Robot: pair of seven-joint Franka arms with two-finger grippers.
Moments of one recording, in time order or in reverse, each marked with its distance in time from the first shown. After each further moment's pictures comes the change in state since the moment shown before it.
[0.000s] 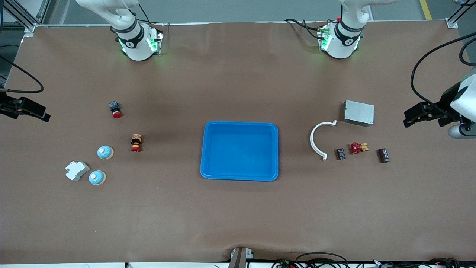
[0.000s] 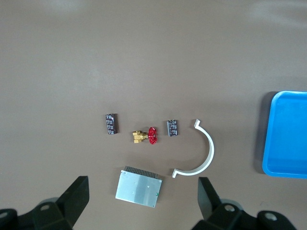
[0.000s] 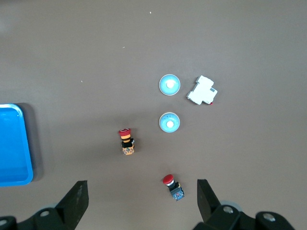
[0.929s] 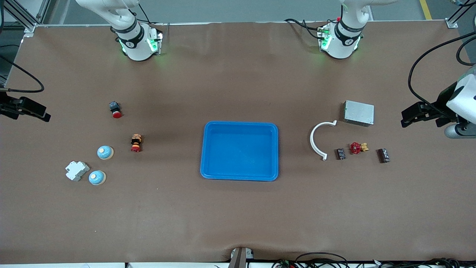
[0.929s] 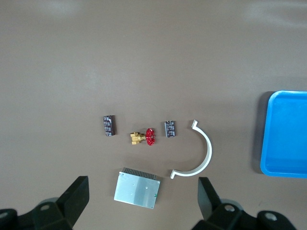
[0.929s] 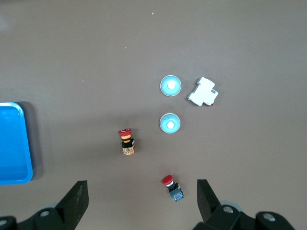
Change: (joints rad) left arm -0.006 0.000 -0.004 0.000 0.000 0.007 0.000; right arm 0.001 0.000 0.002 0.000 0.000 0.001 -0.009
